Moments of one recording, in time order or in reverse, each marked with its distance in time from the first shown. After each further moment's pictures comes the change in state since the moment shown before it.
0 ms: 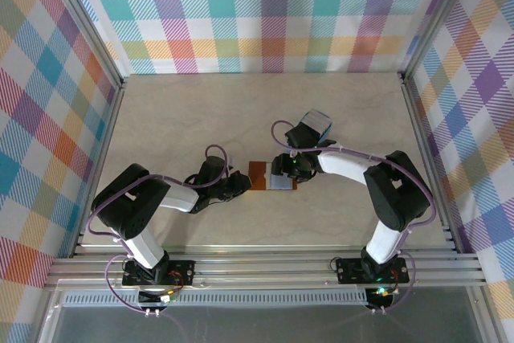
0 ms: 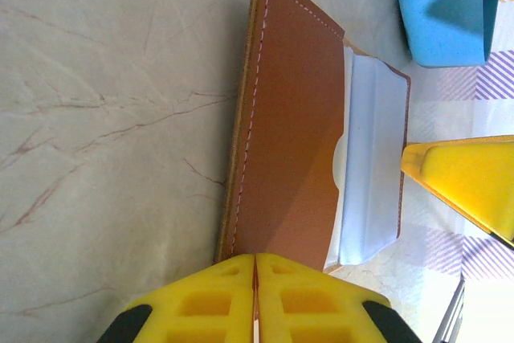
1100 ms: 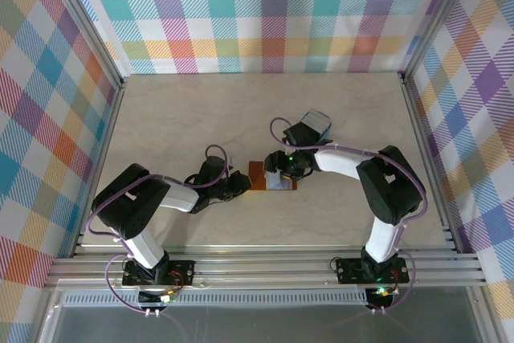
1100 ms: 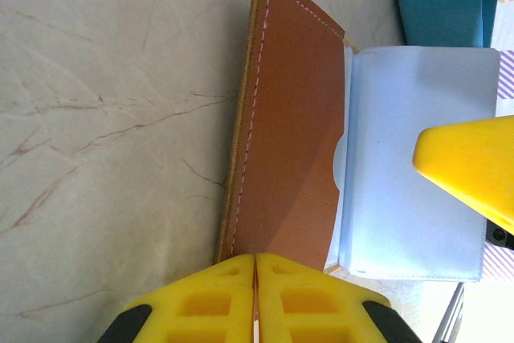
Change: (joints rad) left arm 0.000 0.003 0.000 0.004 0.001 0.000; right arm -0.006 0.066 0.014 0.119 -0.171 0.084
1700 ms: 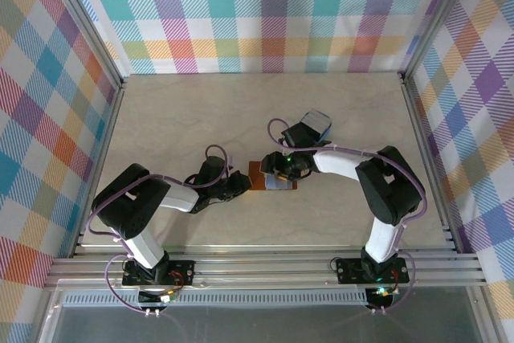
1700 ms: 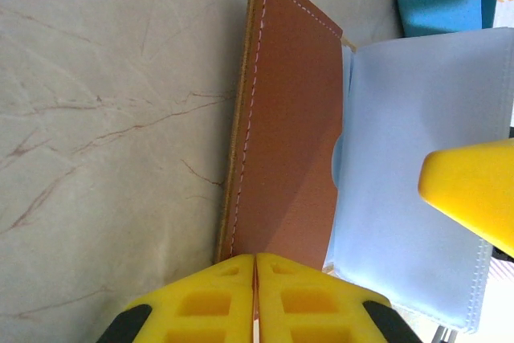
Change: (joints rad) left arm 0.000 0.000 0.000 0.001 0.000 0.000; right arm 0.015 -0.004 -0.005 0.019 -0.032 -0.010
